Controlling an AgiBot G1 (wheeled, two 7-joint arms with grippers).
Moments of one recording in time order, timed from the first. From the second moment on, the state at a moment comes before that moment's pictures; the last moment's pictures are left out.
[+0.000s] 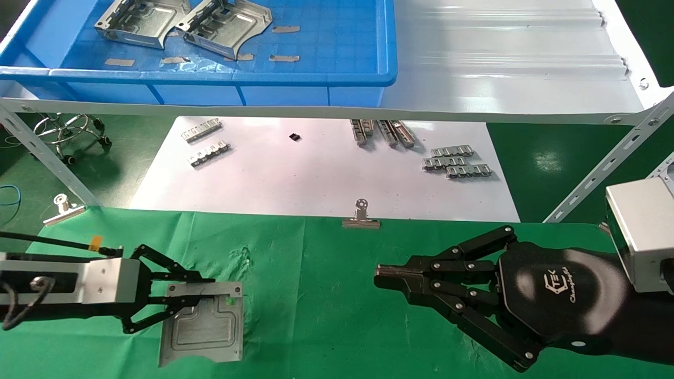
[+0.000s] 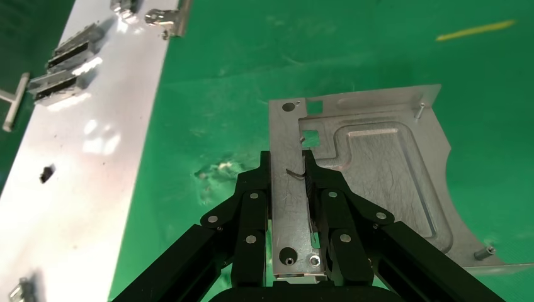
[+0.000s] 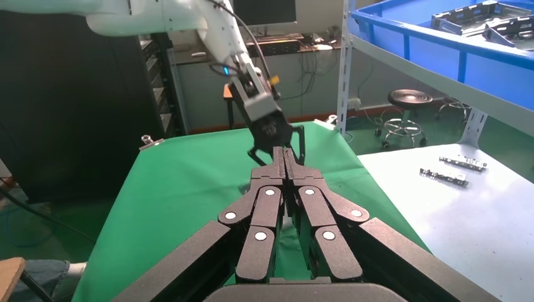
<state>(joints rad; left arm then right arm) -1.52 0.63 0.92 -0.84 1.03 1.35 0.46 1.10 -0.57 -0.39 1.26 -0.65 -1.45 0.13</state>
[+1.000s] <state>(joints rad) -1.47 0.70 0.91 -0.74 1.04 1.25 0.62 1.10 -0.57 -0.39 1.26 -0.65 -1.45 0.13</state>
